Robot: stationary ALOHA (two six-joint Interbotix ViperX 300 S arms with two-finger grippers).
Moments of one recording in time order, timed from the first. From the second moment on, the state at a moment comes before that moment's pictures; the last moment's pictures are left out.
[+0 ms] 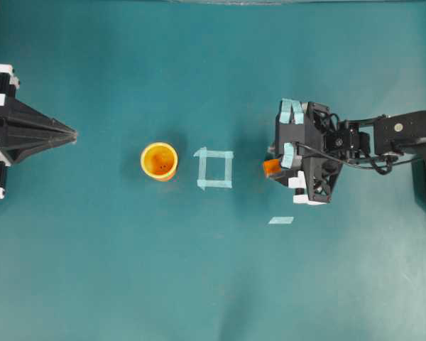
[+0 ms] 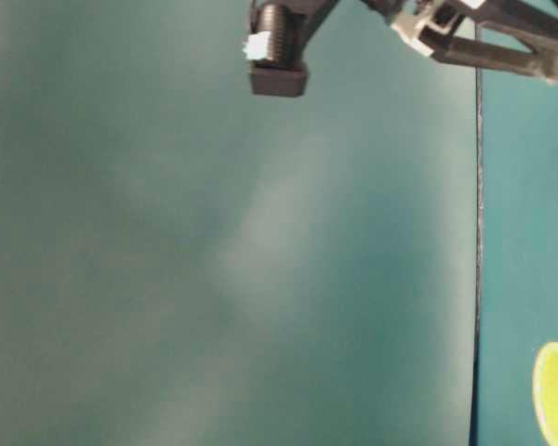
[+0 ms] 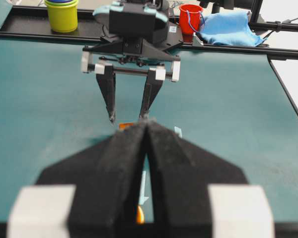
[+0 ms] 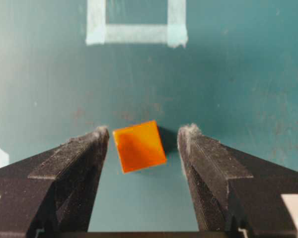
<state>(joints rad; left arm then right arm) 0.00 -0.96 1.17 0.00 -0.25 -0.05 -0.06 -0.06 0.88 -0.03 0.01 0.03</state>
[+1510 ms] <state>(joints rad) 0.00 -0.96 1.17 0.00 -0.26 -0.06 -0.05 -0.27 0.75 -0.02 0.36 0.05</state>
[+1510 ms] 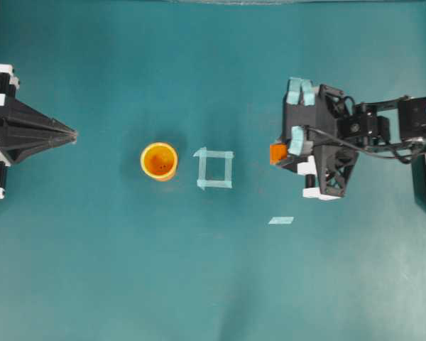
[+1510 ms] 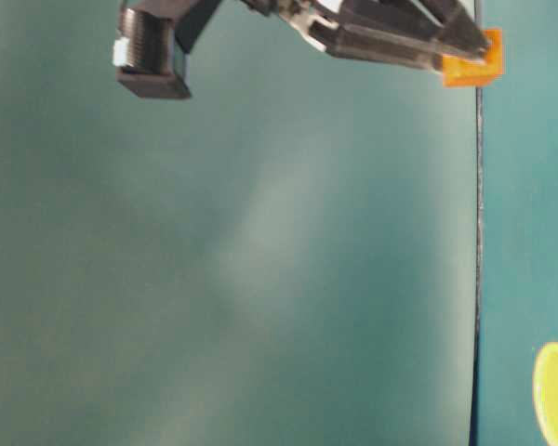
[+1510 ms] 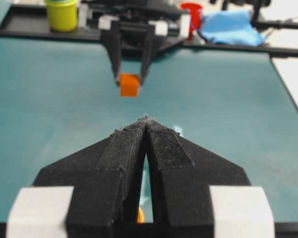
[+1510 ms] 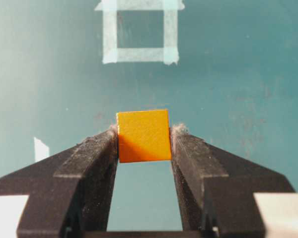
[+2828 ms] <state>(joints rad) 0.02 -0.96 1.17 0.00 -0.26 -0.06 -0.04 -1.05 0.98 -0.02 0.90 0.19</state>
